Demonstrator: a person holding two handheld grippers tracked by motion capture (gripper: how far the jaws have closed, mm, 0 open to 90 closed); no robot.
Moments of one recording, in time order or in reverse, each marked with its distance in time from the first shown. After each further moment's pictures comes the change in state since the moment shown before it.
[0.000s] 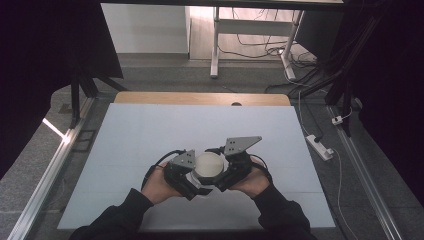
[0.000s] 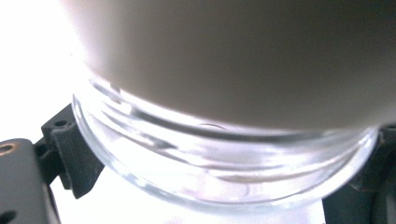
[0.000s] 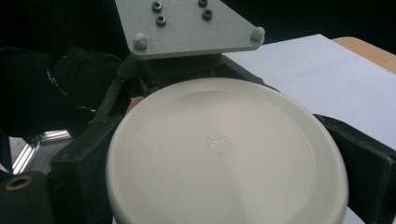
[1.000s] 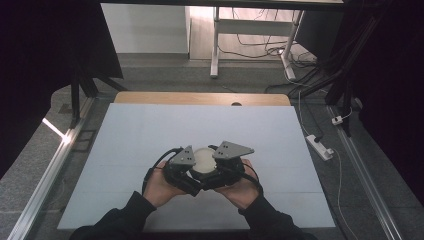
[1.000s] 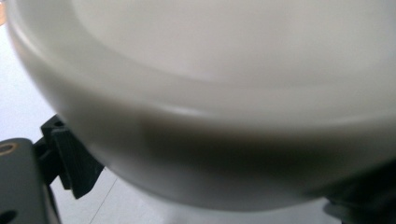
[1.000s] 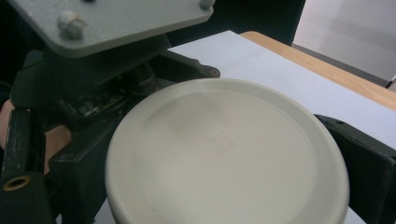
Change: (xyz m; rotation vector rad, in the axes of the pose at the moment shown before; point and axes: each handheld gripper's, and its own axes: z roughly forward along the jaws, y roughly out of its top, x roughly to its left) left arm -0.010 0.009 -0.007 -0.042 0.164 -0.077; right arm 0.032 0.008 0.019 0.005 -0.395 0.066
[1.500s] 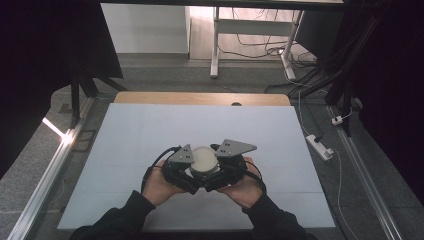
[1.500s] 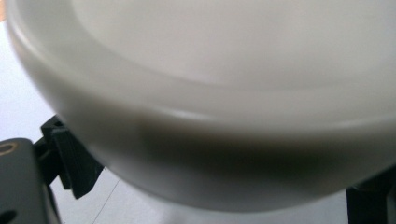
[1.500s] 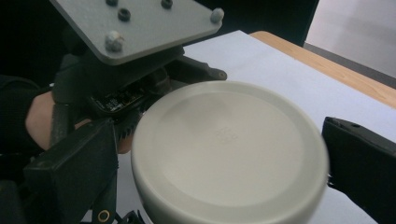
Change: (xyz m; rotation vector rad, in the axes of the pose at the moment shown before) left arm 0.005 -0.003 0.000 0.004 0.012 -0.018; right arm -0.004 0.005 -0.006 0.009 0.046 -0.001
